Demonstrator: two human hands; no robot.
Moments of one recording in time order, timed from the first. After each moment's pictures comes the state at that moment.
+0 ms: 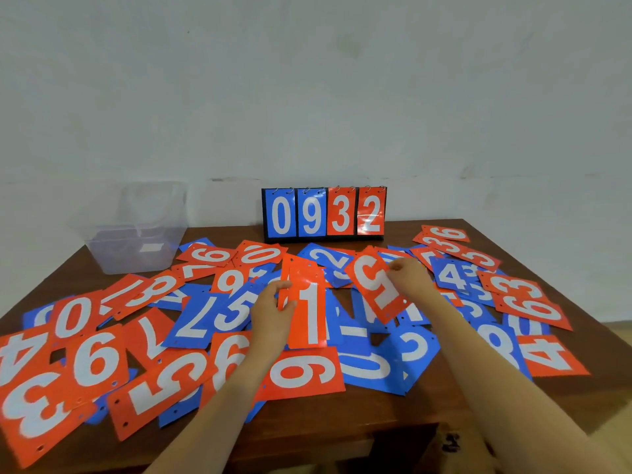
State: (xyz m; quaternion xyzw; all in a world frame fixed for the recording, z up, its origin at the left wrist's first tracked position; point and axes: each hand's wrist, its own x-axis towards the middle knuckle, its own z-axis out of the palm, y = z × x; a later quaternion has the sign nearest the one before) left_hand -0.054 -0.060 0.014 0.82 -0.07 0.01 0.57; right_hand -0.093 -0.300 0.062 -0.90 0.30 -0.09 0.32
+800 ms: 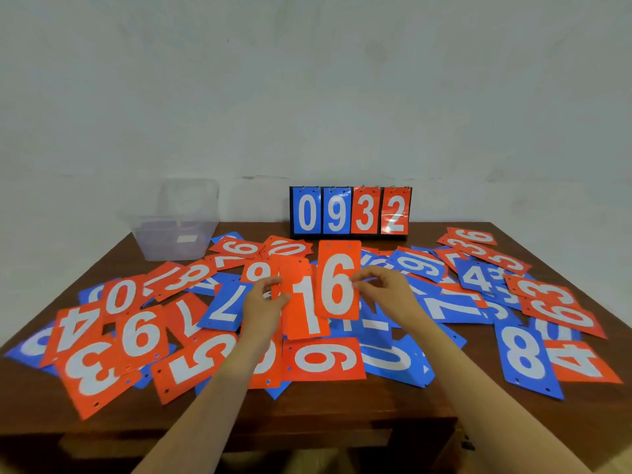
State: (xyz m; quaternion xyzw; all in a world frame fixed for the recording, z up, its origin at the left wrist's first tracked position) left_hand -0.061 -0.008 0.029 0.77 0.00 0.00 0.64; right_hand -0.119 -0.220 0.049 -0.86 0.05 -0.15 0.49
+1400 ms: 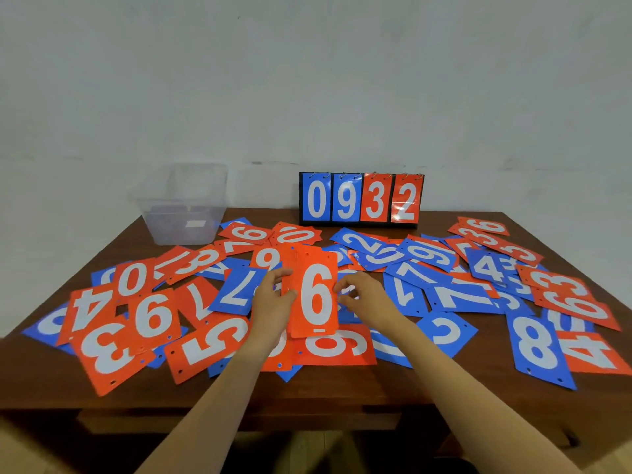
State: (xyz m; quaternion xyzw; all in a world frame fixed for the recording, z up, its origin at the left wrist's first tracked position) left_hand -0.070 0.001 0.015 0.75 -0.02 0.00 0.66; right_hand -0.099 -0.178 0.012 -0.93 0.02 -0.10 0.35
